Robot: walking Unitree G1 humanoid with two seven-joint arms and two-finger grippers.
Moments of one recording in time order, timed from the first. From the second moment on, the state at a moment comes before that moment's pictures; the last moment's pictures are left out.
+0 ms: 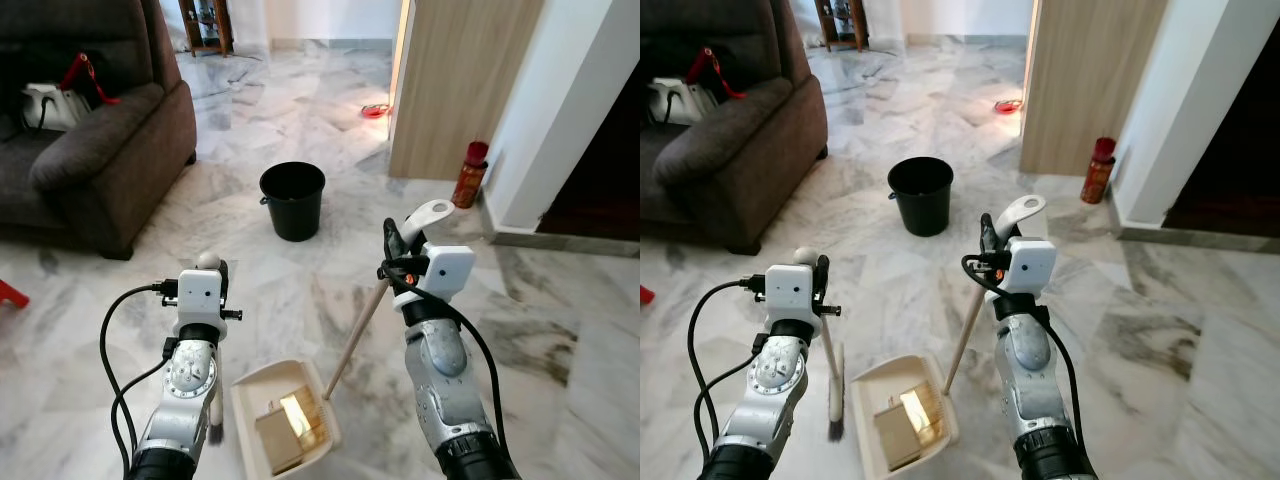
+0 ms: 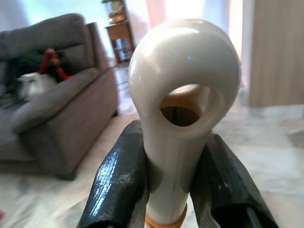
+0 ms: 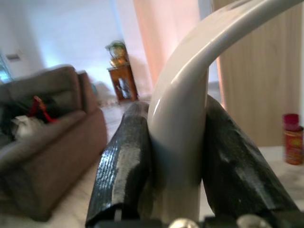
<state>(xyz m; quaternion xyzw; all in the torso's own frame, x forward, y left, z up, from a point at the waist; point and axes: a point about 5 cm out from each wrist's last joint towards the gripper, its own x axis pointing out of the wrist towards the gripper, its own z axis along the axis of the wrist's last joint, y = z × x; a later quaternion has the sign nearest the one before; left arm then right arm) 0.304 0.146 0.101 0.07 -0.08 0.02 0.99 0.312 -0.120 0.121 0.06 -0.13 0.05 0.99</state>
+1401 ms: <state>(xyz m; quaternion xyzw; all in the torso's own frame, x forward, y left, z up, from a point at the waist) 0.301 0.157 0.099 0.07 -0.07 0.04 0.99 0.311 -0.112 0.124 0.06 -0.14 0.07 0.99</state>
